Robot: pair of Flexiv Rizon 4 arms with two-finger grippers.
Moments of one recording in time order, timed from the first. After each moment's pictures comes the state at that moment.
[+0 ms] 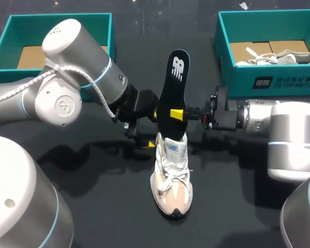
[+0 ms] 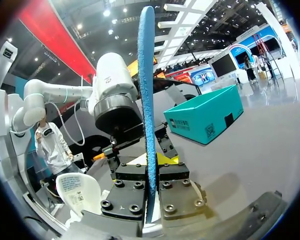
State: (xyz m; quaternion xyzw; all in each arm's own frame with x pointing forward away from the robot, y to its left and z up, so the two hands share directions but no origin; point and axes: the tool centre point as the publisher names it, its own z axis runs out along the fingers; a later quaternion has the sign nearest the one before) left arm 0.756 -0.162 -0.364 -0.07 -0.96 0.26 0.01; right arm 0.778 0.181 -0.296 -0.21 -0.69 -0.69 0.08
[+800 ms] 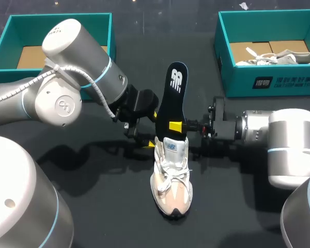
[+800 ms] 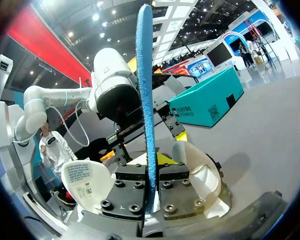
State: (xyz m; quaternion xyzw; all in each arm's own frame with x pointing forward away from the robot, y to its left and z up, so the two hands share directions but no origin) left arm 0.756 -0.162 -0.364 -0.07 -0.96 0.26 0.01; right arm 0.753 0.185 -0.322 -0.25 -0.68 -0.67 0.14
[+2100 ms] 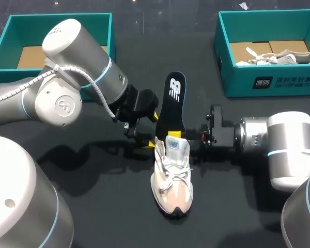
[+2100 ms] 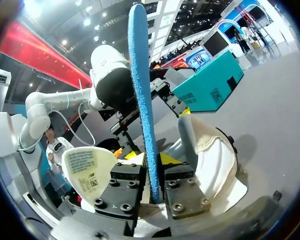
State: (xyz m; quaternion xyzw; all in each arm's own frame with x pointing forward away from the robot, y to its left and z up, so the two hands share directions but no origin) left arm 0.756 -0.162 -0.364 -0.07 -0.96 0.26 0.01; right arm 0.734 0.189 -0.339 -0.26 -0.68 -0.66 0.18
